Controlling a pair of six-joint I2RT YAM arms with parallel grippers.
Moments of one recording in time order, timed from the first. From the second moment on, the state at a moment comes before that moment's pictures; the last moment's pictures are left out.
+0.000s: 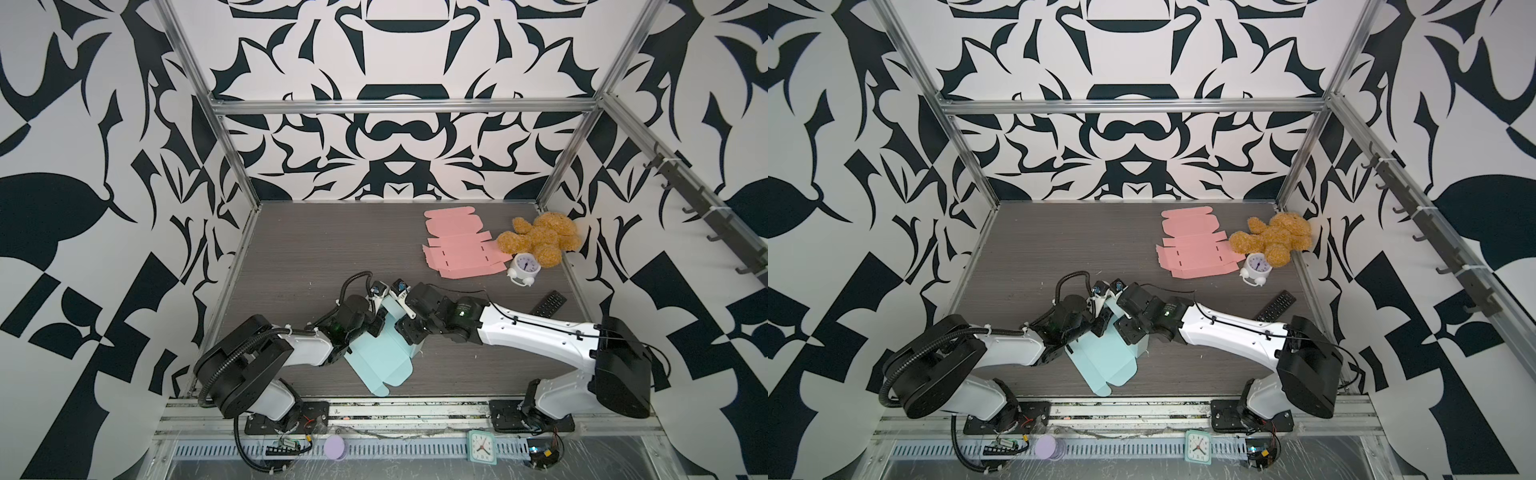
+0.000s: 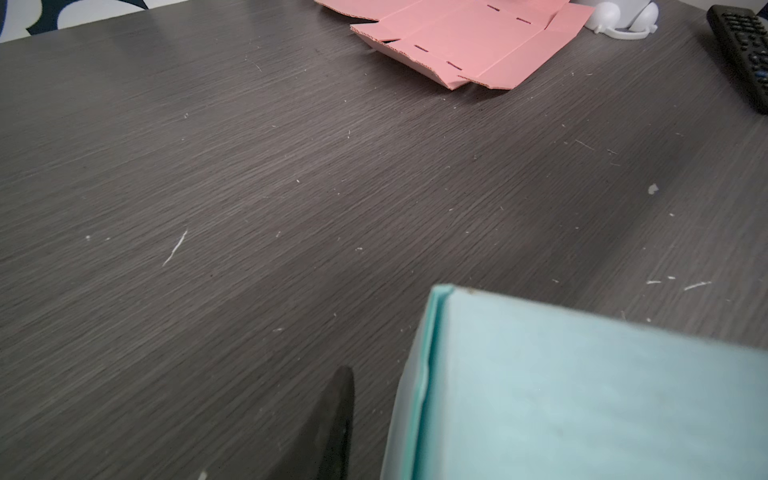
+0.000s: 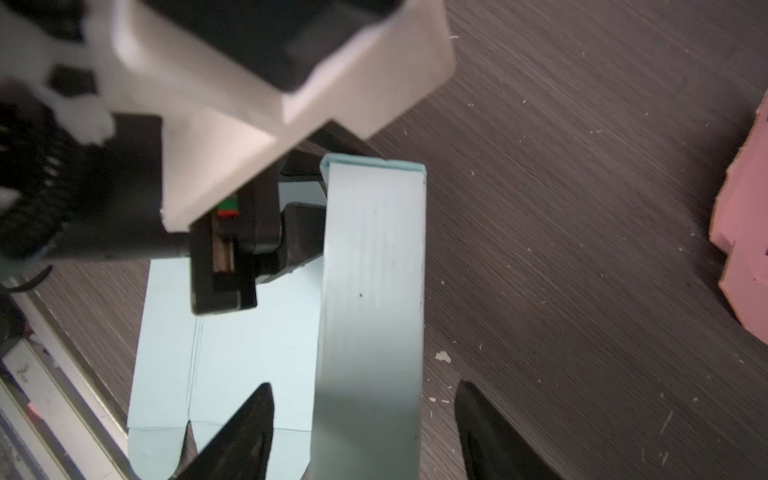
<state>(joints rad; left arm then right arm) -0.77 1.48 0.37 0.60 -0.04 -0.06 1.02 1.47 1.00 -0.48 0.09 0.25</state>
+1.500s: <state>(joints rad) -0.80 1.06 0.69 -0.39 -0.06 -0.42 0.57 1.56 0.89 -0.29 -0.40 0.35</state>
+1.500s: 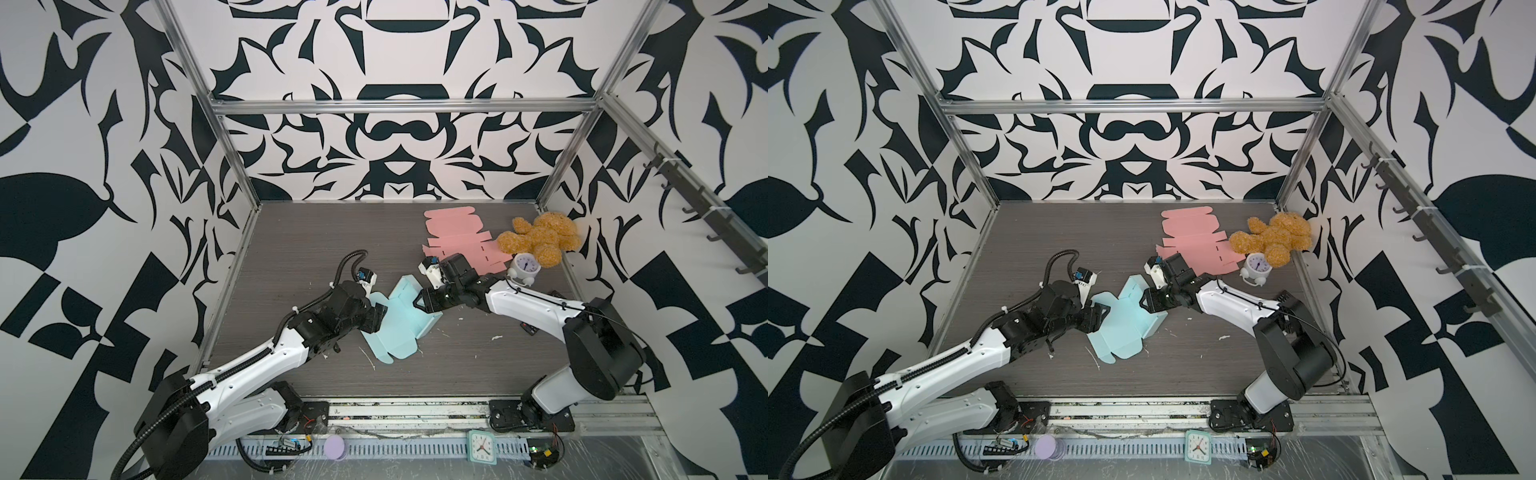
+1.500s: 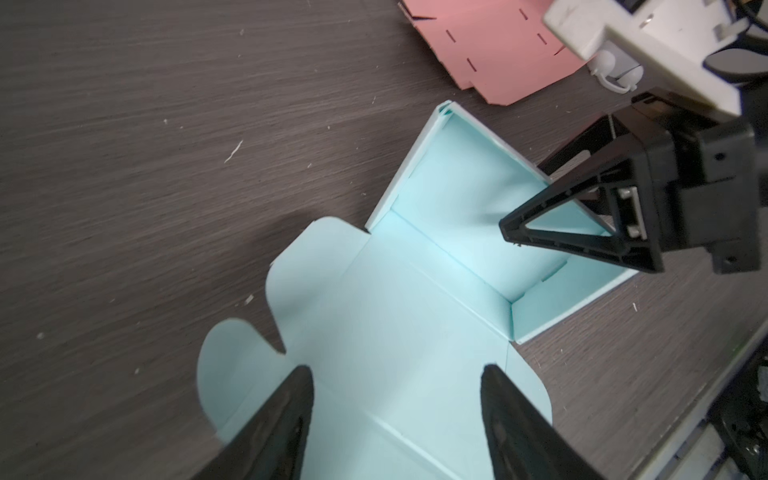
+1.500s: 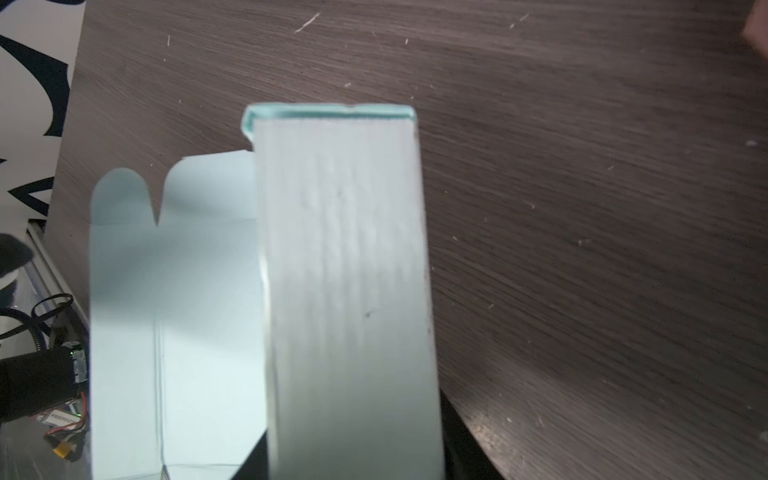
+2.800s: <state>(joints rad) -0.80 1.16 0.77 -0.53 -0.01 -0.88 0.49 1.59 0.77 -0.12 -0.52 0.39</state>
